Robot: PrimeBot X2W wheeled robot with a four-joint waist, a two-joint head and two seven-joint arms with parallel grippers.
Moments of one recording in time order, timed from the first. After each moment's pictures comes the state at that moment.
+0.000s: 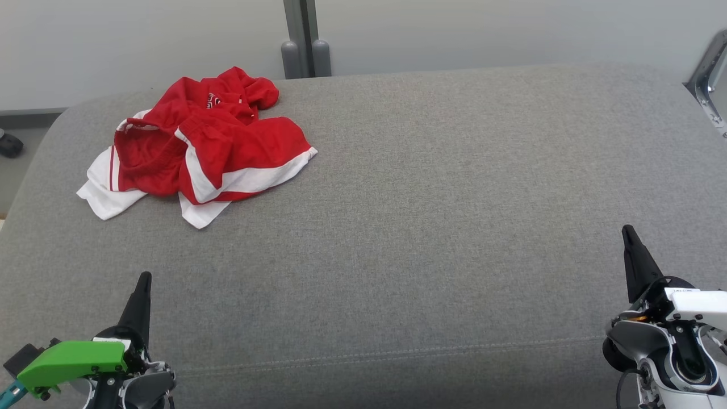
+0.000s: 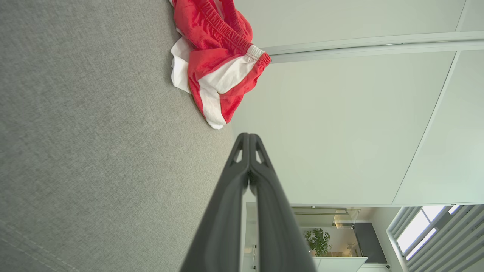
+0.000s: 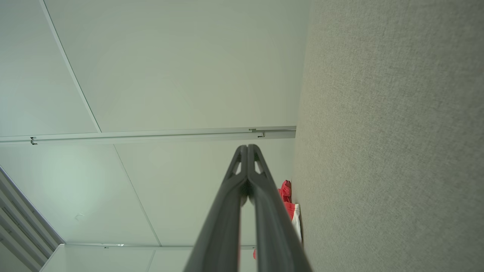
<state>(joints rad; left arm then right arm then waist) -0.06 0.04 0.09 0.27 -1.60 -0.12 0.12 -0.06 -0.04 -0.14 0.28 1.60 0.12 0.12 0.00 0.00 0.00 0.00</state>
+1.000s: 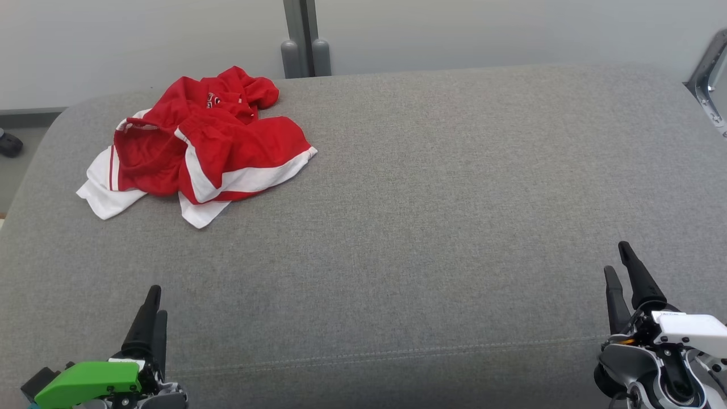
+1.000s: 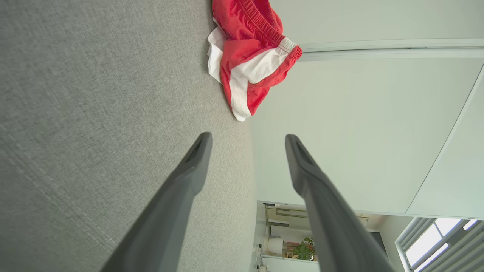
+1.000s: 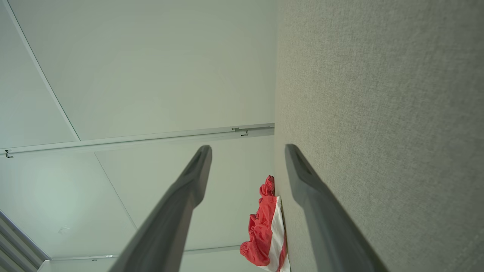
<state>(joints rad) -0.02 0.01 0.08 0.31 -1.60 -0.12 0.11 -0.01 -0.01 -0.13 0.31 1.60 0.12 0.10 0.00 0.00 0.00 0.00</state>
